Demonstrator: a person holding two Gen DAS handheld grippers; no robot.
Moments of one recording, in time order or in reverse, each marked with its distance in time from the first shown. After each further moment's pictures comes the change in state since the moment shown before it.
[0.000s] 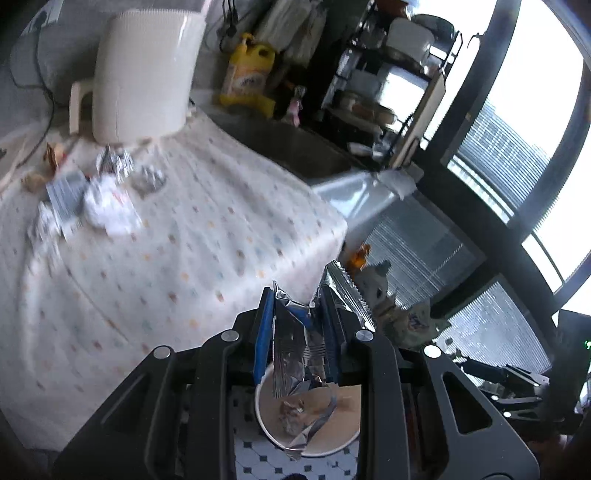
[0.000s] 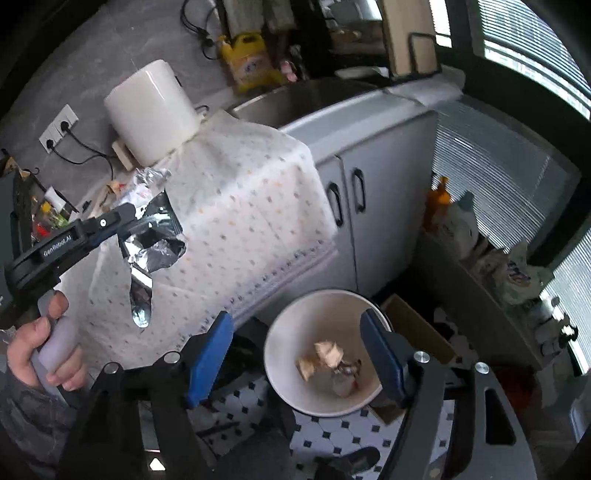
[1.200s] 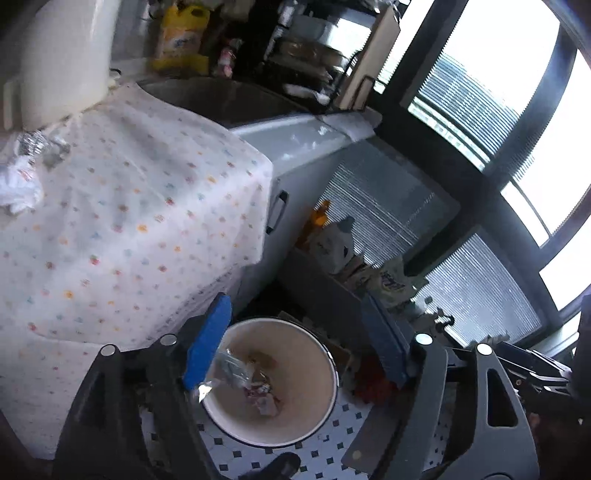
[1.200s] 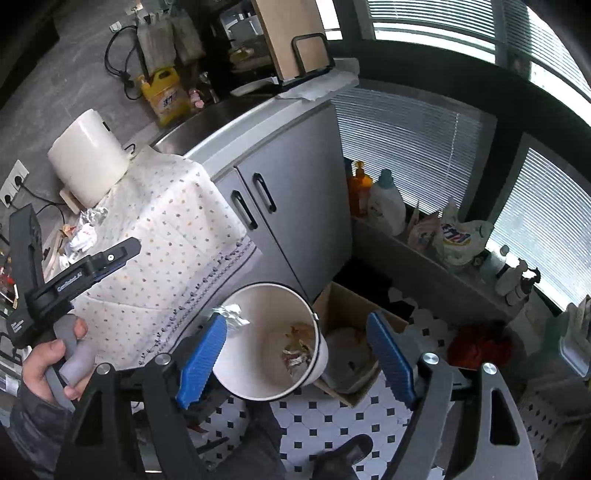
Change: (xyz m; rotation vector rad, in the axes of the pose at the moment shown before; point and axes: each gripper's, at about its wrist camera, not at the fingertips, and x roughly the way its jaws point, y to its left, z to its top) left arm 0.054 -0.068 -0.021 0.096 0.113 -0.098; right arm -0.050 -0.081 -0.033 0.199 -0.074 -0.142
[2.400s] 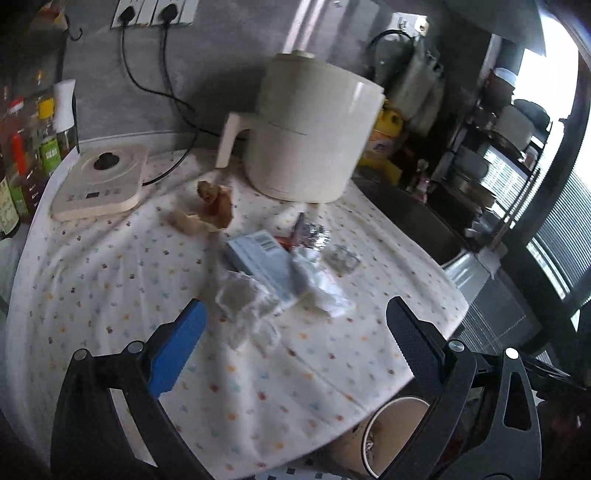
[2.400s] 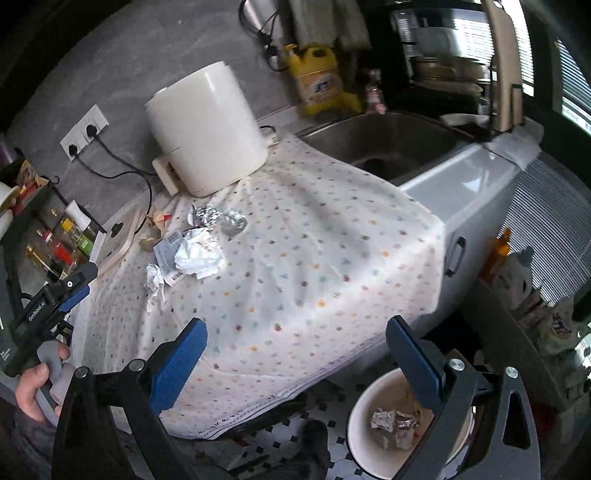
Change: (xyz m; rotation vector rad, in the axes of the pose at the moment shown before) left arm -0.172 0.247 0.045 -0.273 -0.262 0.357; right arm 0.087 0.280 0.075 -0.267 0.010 0.258
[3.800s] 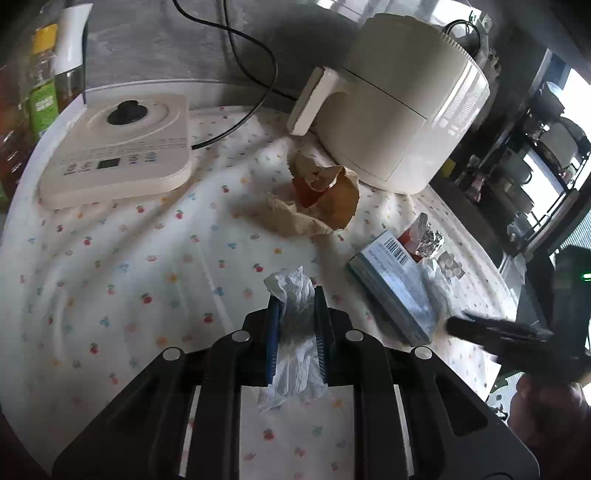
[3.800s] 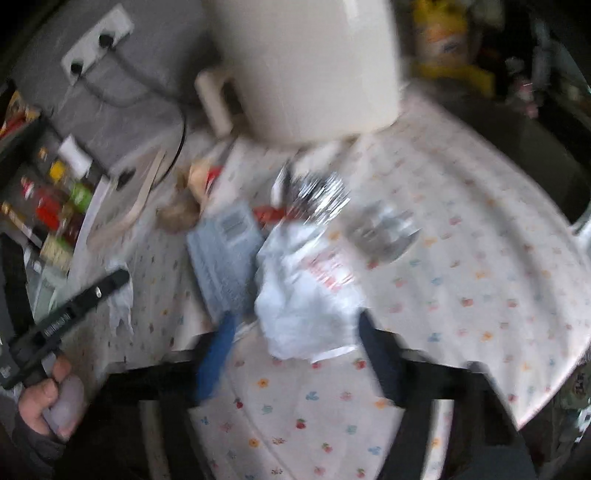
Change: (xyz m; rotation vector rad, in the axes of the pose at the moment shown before) left arm 0.080 0.134 0.029 -0.062 0.130 -0.003; right arm 0.190 0.153 0.045 -0.184 0.275 0.094
